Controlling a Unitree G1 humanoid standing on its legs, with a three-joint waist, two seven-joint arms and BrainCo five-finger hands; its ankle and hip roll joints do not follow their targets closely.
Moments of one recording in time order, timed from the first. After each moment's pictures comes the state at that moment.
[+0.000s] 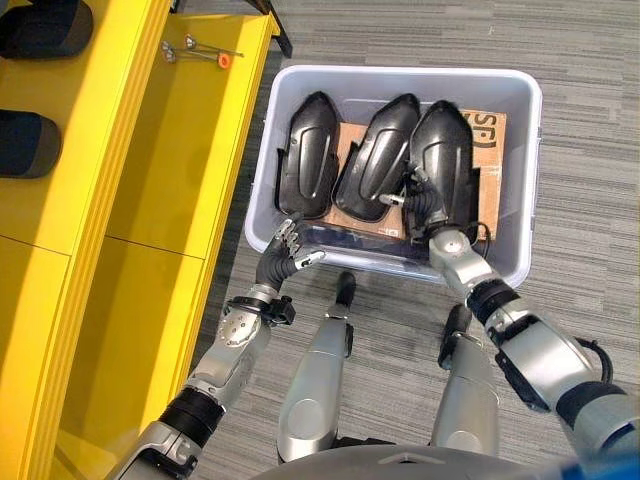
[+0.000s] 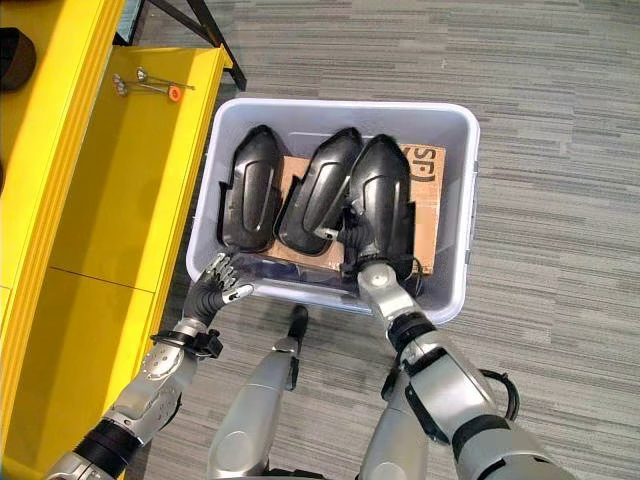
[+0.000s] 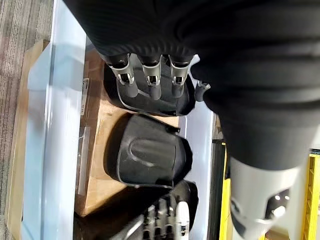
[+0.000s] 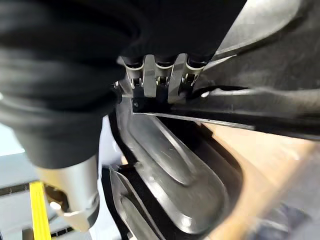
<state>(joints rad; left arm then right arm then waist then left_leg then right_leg) -0.11 0.45 -0.40 0.17 -0.60 -0.27 0.09 -0.73 -0.23 0.53 0.86 0.40 -0.17 -0.24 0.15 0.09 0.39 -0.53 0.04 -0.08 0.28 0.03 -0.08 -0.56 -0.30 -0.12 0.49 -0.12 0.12</state>
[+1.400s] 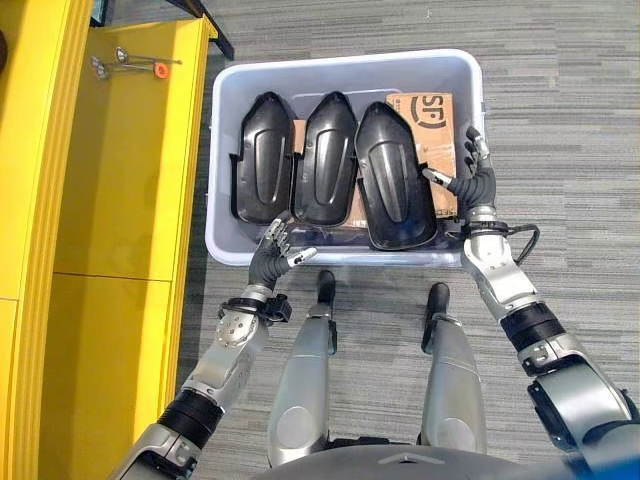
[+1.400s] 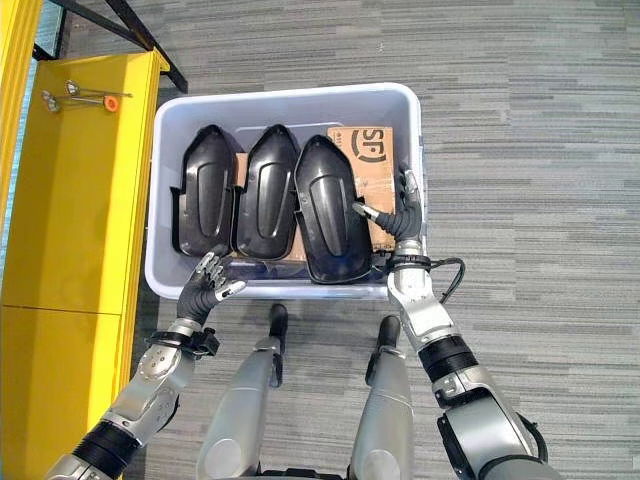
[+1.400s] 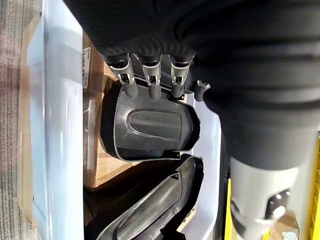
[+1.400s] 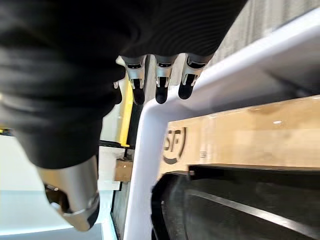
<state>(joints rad) -0.10 0.44 -0.38 0.17 -0.60 -0.28 0.16 -0.56 -0.36 0.28 0.45 0.21 -0.20 -0.44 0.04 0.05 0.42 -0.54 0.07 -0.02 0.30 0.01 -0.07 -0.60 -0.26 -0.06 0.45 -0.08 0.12</state>
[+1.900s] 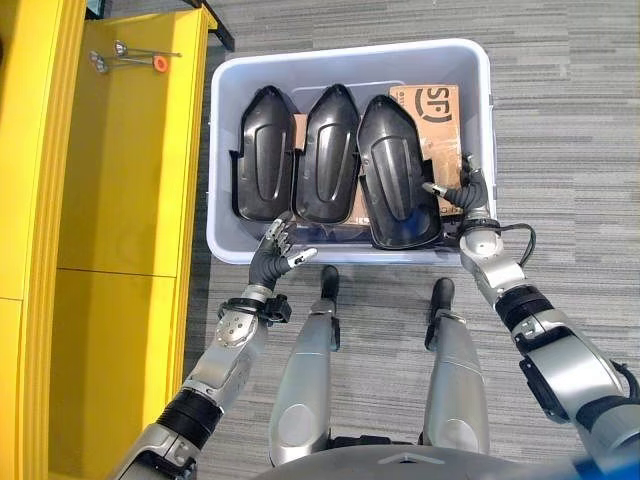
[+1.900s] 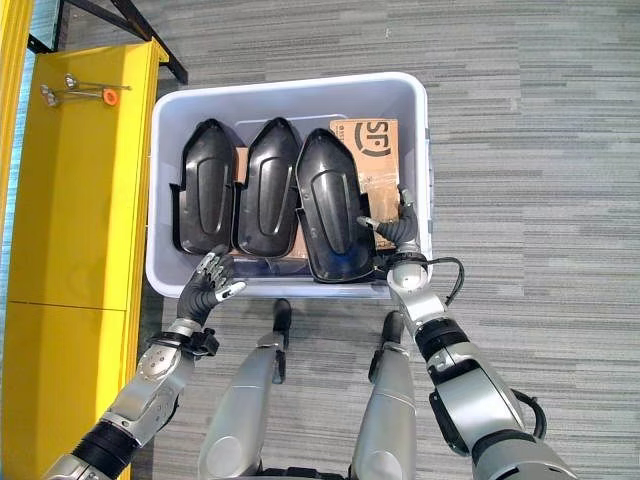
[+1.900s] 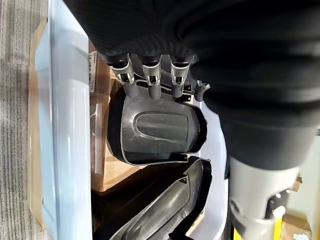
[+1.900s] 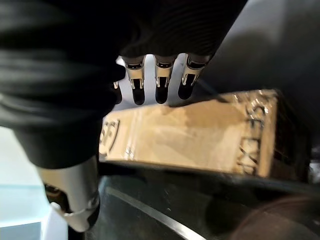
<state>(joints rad) -0.10 0.45 -0.40 0.17 -0.60 -0.28 0.15 -0.77 -0.35 0.37 0.91 0.24 -0.18 -0.42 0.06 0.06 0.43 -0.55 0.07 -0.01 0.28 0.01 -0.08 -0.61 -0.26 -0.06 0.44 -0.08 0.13</state>
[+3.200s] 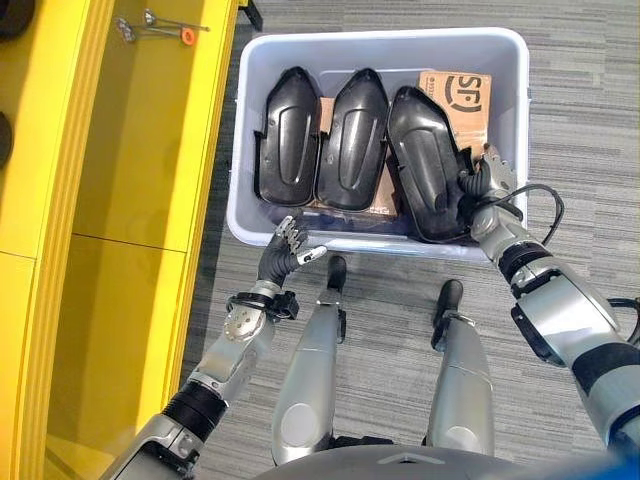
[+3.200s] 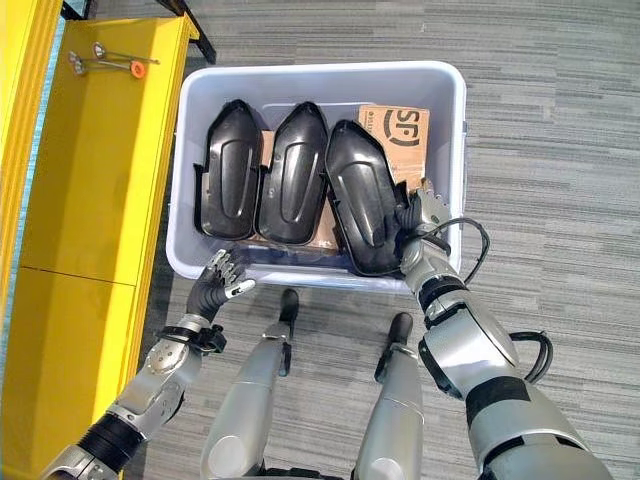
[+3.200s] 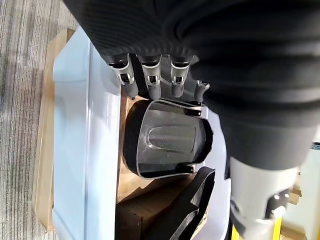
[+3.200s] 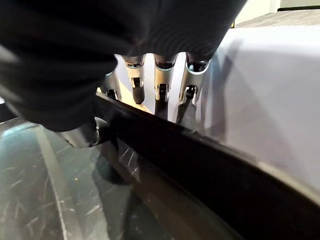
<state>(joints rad) -0.14 0.46 -0.44 0.17 -0.62 -0.26 0.16 -1.02 -0.36 0.52 1.30 -0.26 0.06 -0.52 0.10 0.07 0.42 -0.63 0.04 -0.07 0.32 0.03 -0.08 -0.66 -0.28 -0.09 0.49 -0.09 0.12</state>
